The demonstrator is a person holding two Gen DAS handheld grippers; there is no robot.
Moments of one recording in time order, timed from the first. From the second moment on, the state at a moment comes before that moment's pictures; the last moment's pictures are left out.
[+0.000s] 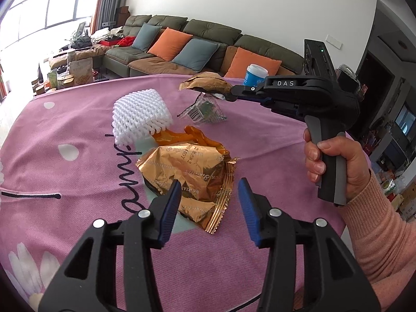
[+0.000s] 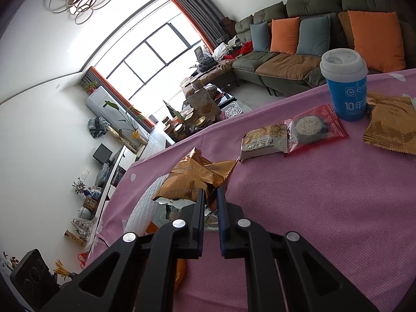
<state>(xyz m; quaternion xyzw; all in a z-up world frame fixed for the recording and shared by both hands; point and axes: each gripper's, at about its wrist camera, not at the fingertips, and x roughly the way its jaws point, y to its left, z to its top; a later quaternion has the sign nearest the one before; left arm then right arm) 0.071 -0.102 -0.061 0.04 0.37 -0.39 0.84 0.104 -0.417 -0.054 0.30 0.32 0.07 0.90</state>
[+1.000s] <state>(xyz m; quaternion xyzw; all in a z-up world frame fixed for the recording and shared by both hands) 0.056 -0.065 -0.049 0.03 0.36 -0.36 0.86 0.067 -0.383 -0.039 0.28 0.30 0.16 0.90</state>
